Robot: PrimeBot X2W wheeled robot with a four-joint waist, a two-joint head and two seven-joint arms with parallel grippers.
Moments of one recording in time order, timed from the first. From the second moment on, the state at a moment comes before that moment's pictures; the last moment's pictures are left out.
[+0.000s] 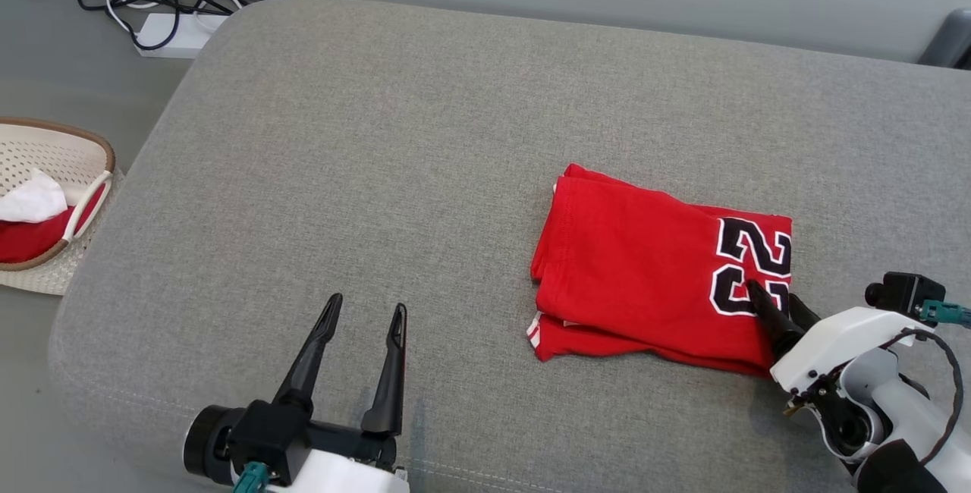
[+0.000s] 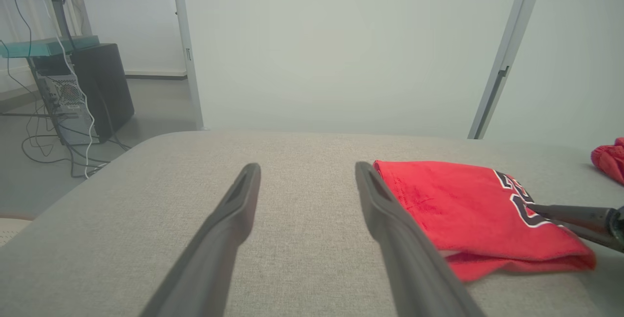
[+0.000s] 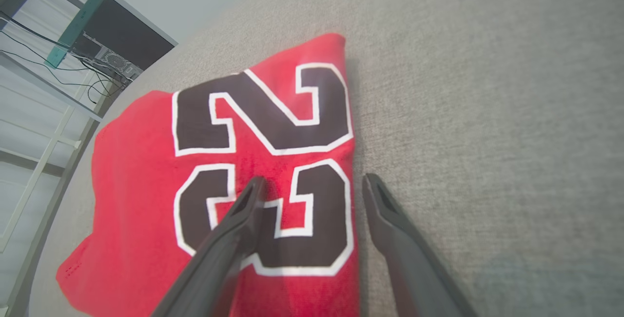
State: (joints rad) left arm 0.02 0.05 -0.27 0.00 -0.19 0.07 -0.26; right arm -0.54 -0.30 0.60 0.88 1.18 0.13 -0.11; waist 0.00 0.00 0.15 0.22
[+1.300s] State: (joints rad) left arm -0.03 0.05 -0.26 -0.03 -0.18 0.05 -0.26; right arm -0.65 -0.34 0.77 0.84 1.00 0.13 -0.24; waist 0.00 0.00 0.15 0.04
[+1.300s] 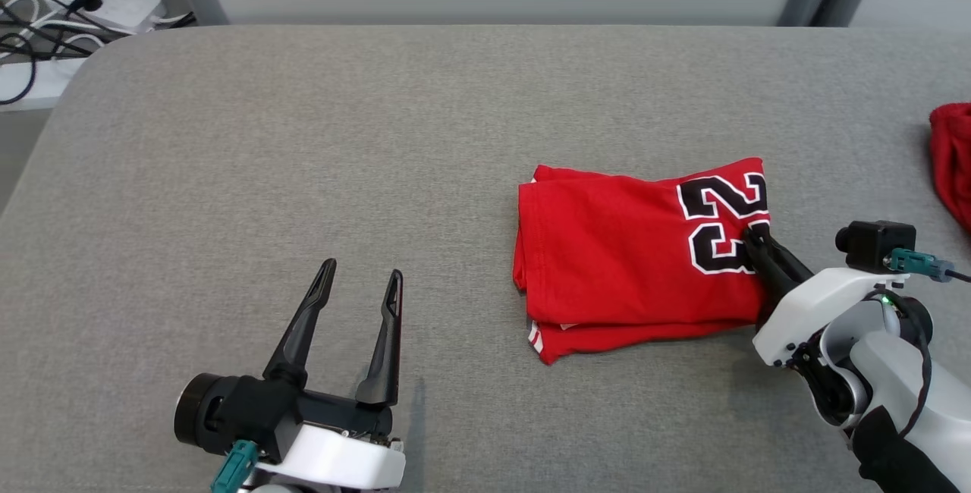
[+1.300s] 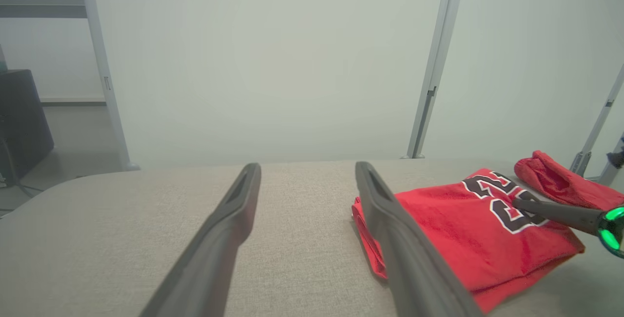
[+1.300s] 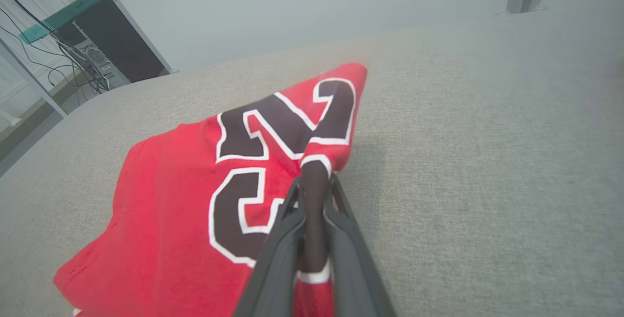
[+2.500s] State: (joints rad) left arm -0.07 0.05 -0.23 0.00 -0.11 0.01 -0.26; right arm -0.58 -0.27 0.62 0.78 0.88 0.13 -0.25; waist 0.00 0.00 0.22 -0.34
